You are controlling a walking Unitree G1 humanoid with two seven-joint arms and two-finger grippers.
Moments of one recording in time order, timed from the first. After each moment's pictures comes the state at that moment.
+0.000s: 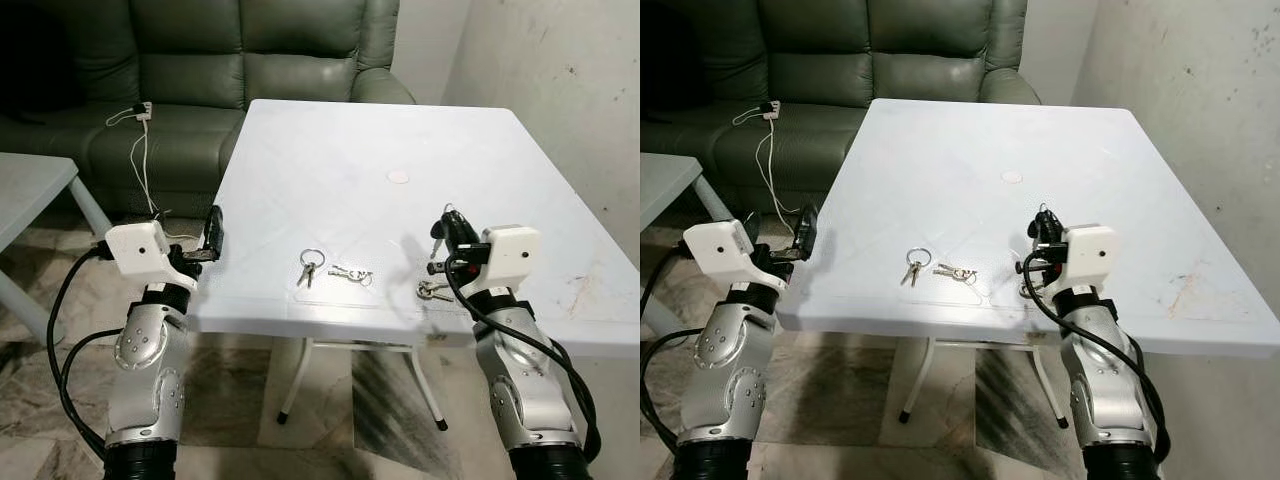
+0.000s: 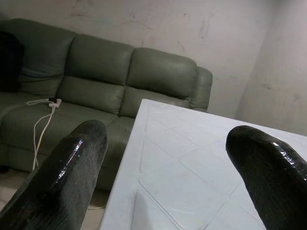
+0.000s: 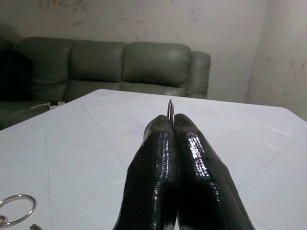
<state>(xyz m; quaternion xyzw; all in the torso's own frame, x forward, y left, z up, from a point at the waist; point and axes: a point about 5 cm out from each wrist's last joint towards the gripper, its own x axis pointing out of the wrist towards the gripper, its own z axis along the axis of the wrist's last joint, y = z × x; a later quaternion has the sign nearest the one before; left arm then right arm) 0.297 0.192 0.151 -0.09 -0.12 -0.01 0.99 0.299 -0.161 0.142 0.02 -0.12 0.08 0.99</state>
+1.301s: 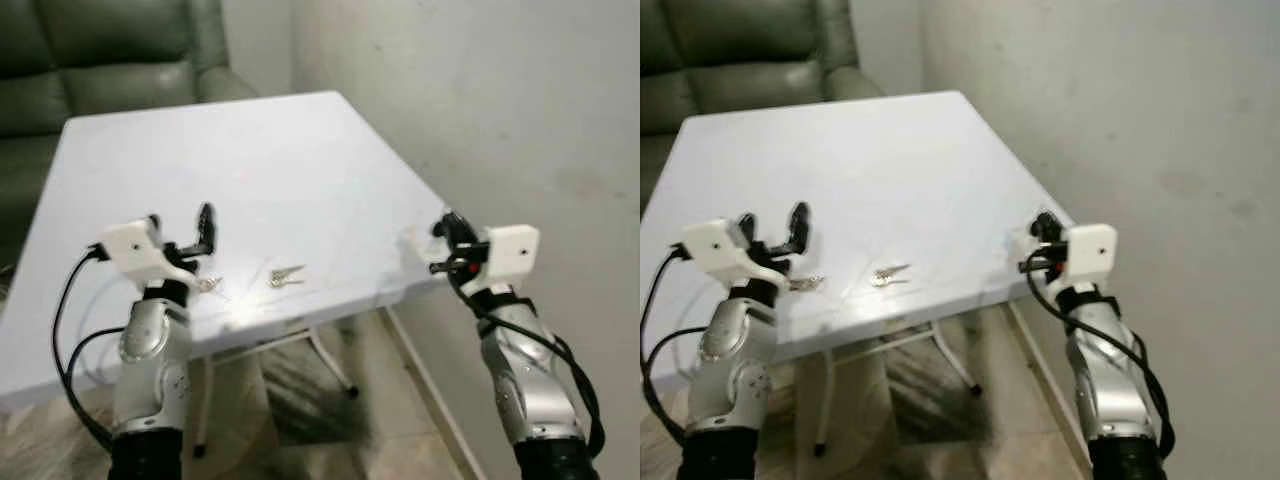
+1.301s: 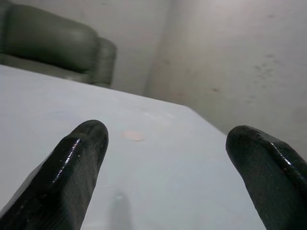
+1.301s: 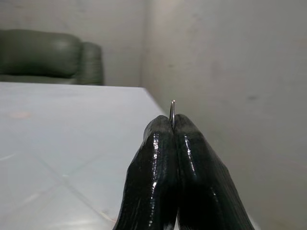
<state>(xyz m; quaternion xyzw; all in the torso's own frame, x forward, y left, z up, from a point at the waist) 0.305 0.195 0.150 -0.12 -0.11 0.02 0.99 0.304 -0.166 0.140 0.00 -0.11 0.09 0.99</state>
